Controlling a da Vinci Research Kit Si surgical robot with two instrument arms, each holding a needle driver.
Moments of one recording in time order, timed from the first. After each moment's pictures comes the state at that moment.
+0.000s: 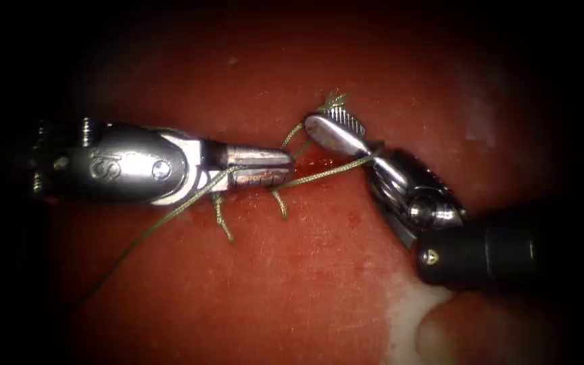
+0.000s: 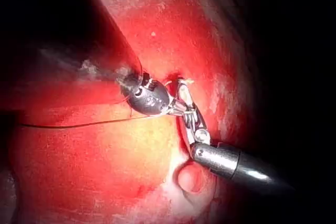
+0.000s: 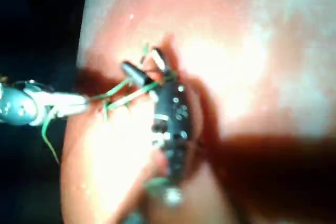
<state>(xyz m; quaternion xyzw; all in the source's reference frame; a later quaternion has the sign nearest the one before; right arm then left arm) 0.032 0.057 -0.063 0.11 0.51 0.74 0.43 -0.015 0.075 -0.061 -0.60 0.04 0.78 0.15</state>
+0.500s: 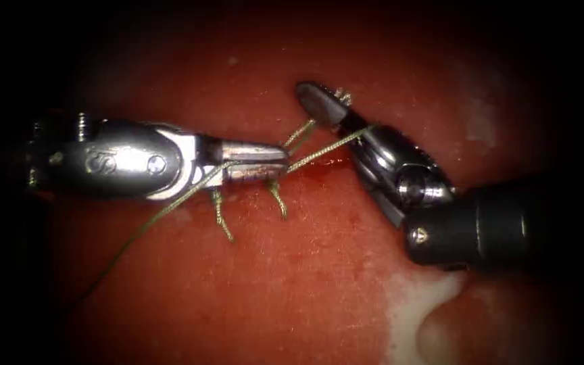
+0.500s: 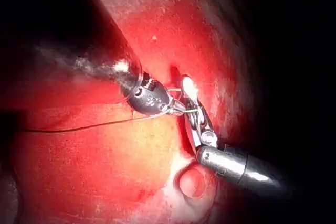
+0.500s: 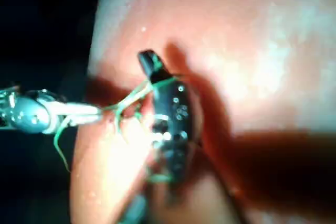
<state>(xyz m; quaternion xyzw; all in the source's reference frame) 0.033 0.059 -0.067 0.08 0.52 0.71 0.46 -0.014 0.076 -0.061 -0.60 0.04 0.79 0.15</state>
